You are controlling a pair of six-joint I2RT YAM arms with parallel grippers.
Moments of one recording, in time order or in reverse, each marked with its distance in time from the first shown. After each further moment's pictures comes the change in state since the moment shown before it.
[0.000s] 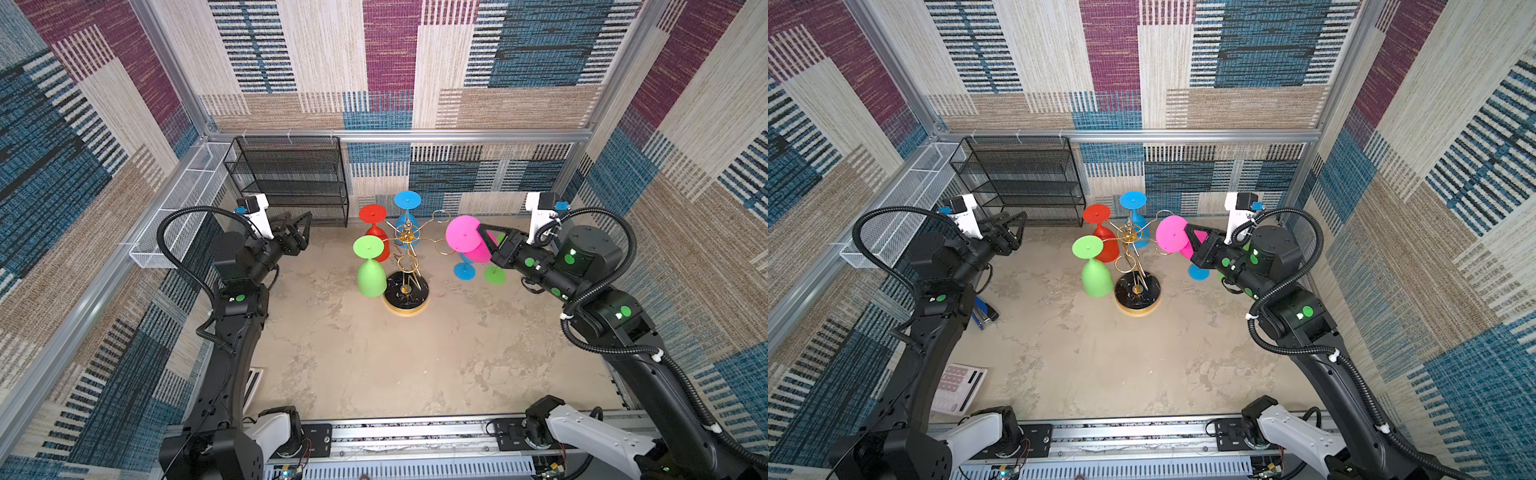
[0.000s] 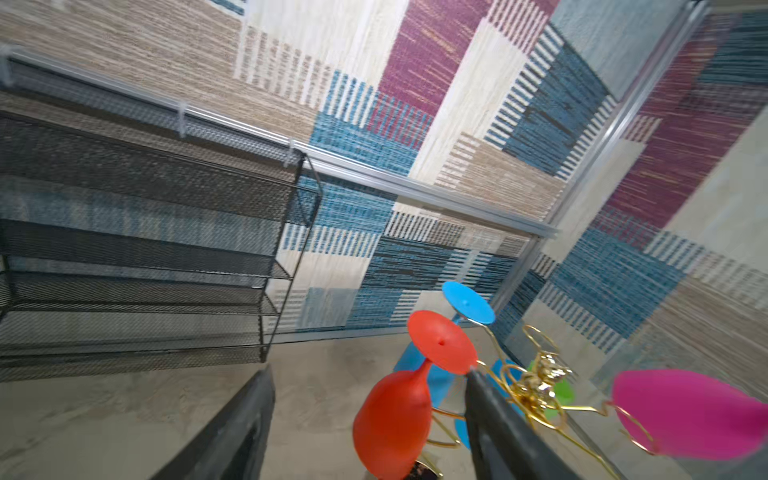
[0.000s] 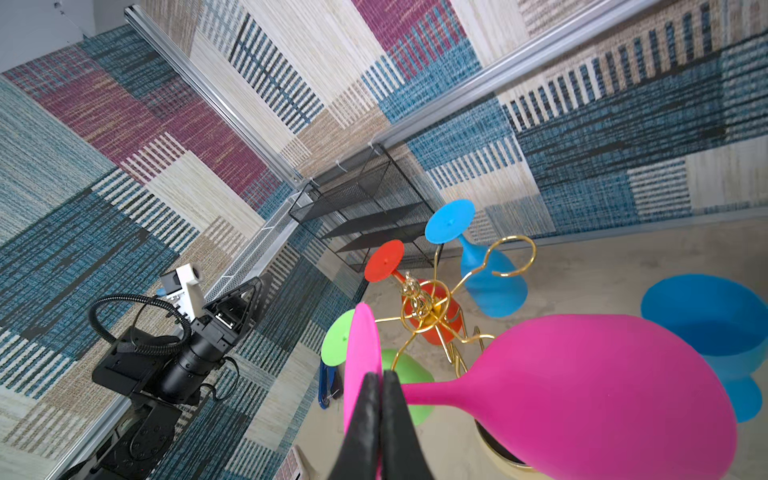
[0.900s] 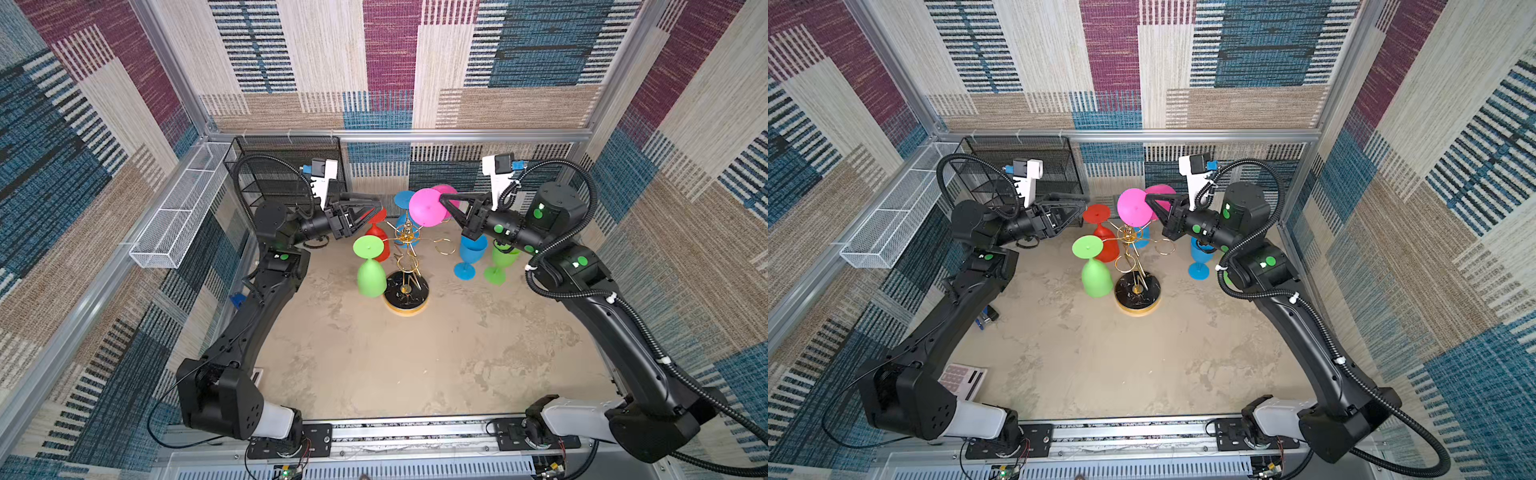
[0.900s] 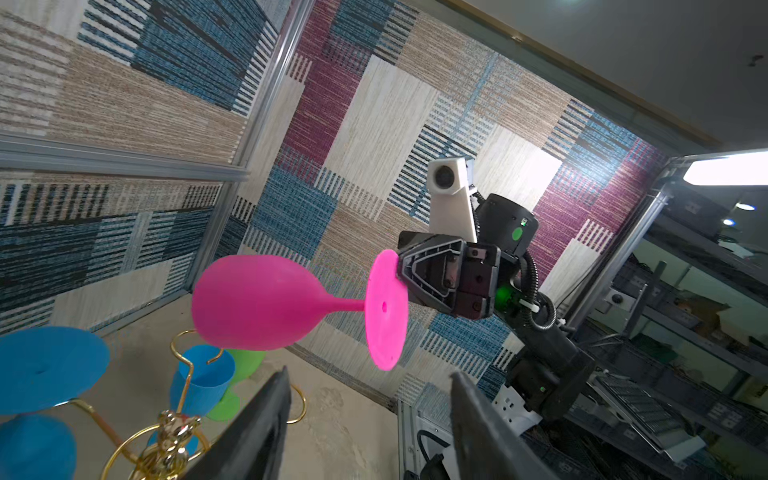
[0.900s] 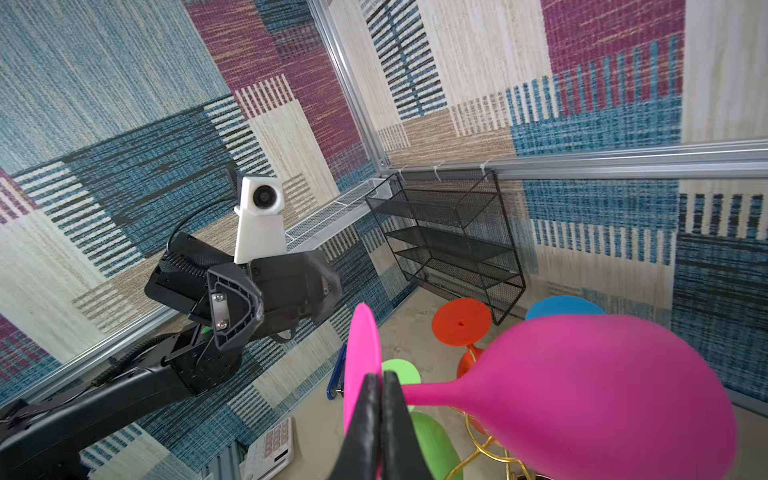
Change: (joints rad) left arm -0.339 0.308 0.302 0.444 0.492 -0.518; right arm 0.006 0.296 0.215 0.188 -0.335 -0.222
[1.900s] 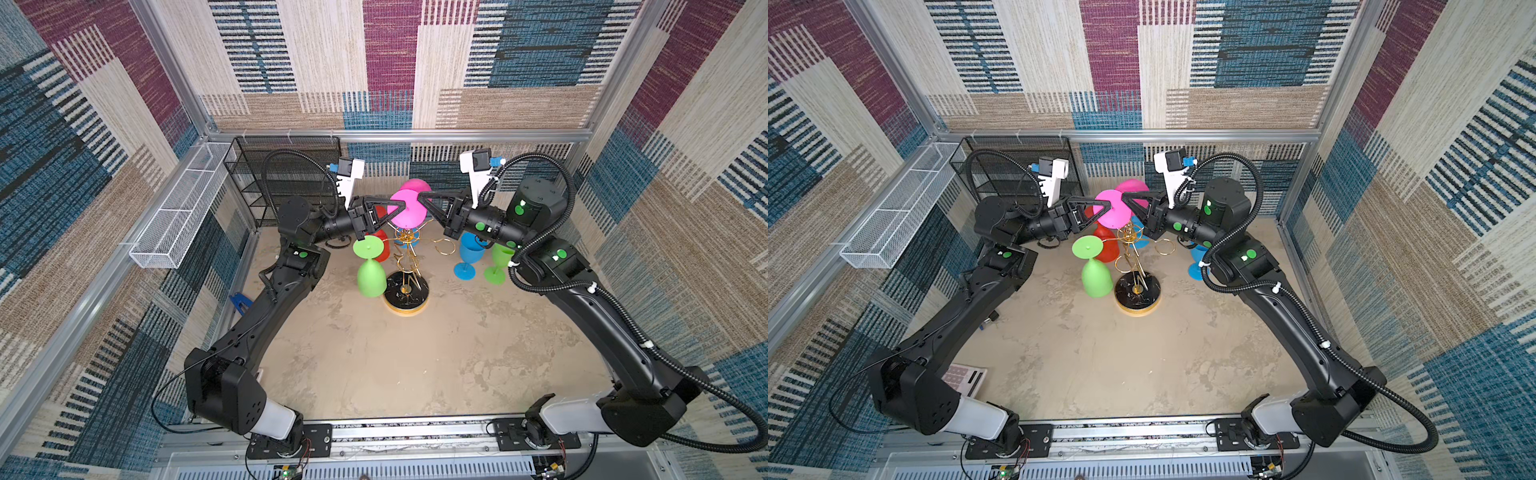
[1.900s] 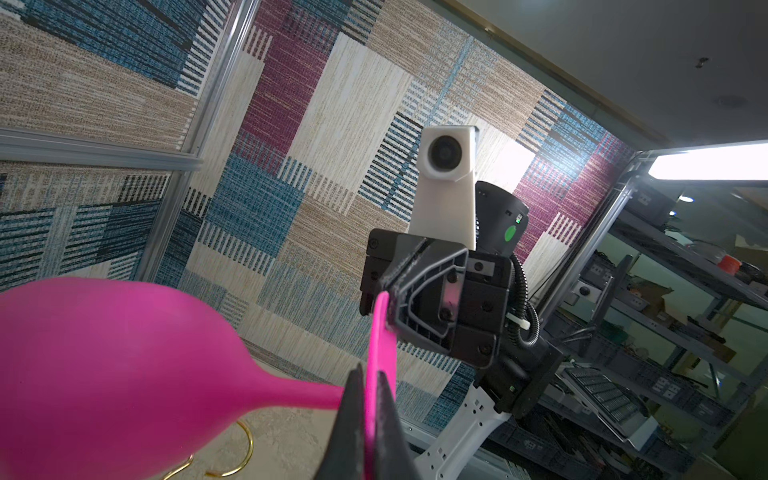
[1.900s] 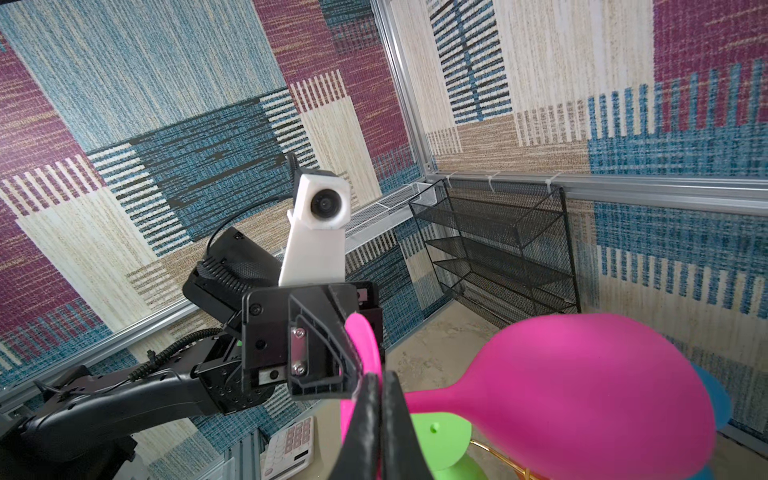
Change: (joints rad) left arm -0.146 0.039 0.060 -0.050 -0.054 0.023; right arm 0.092 0.080 0.056 0.075 -0.024 -0.016
